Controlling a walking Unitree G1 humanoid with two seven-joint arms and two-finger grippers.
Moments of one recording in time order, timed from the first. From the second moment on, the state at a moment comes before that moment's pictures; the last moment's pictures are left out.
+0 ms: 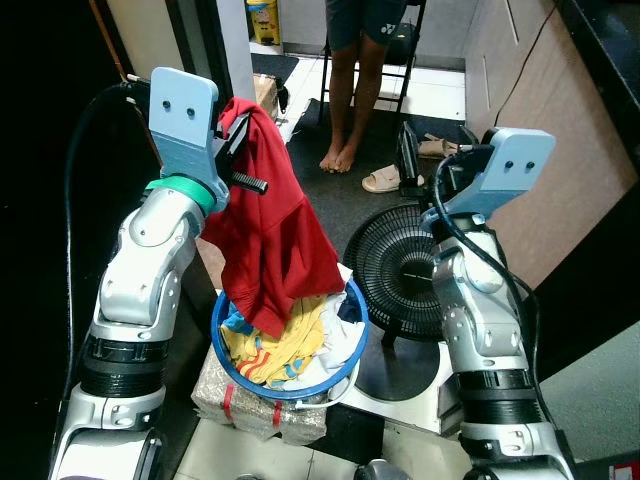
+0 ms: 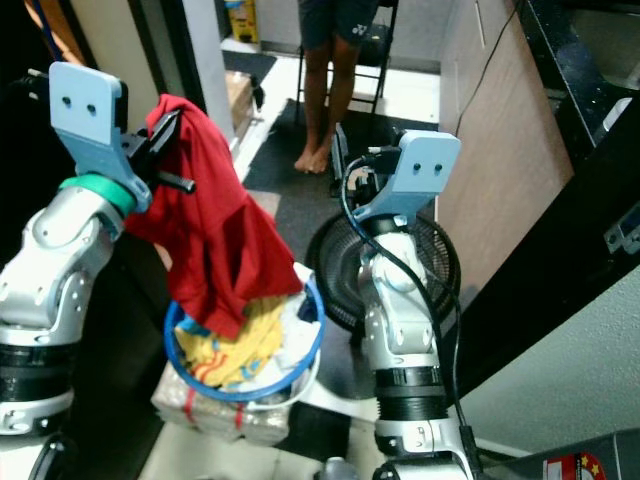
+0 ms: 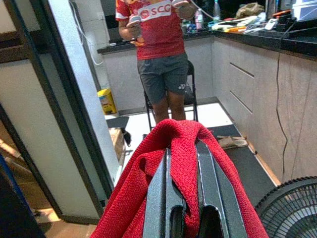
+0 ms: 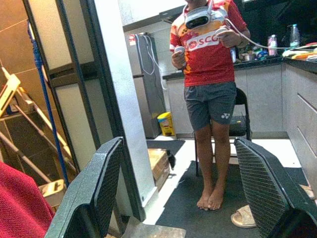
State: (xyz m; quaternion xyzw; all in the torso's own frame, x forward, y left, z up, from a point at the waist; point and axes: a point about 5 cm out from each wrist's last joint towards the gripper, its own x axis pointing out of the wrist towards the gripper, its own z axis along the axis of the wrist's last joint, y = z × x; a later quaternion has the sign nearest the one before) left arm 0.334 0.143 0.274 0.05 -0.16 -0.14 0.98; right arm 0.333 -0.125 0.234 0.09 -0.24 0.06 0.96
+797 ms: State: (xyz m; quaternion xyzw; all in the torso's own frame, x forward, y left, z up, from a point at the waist) left arm 0.333 0.149 0.280 0.05 -0.17 -0.13 0.98; right arm 0.334 -0.117 0.246 0.09 -0.26 0.07 0.96
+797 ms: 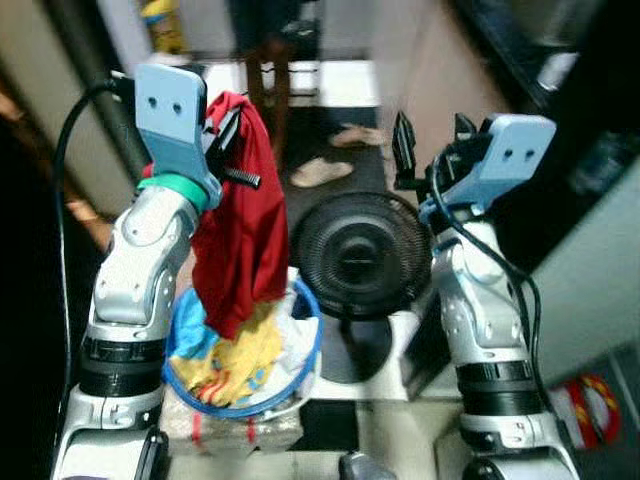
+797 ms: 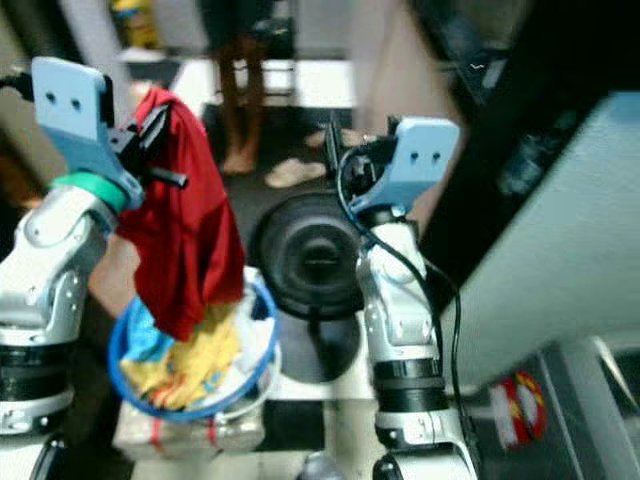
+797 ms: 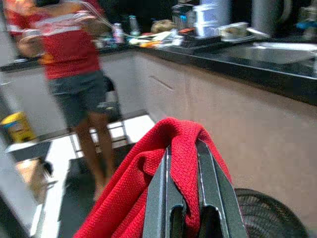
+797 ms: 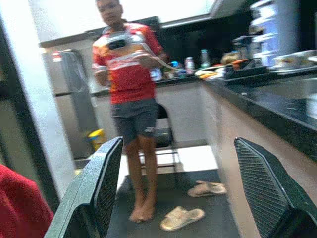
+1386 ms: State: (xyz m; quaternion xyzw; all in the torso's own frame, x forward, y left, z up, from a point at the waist) left arm 0.333 0.141 0.281 0.05 -0.17 -0.15 0.97; right arm 0.334 -0.103 0.244 0.09 -0.25 0.11 0.96
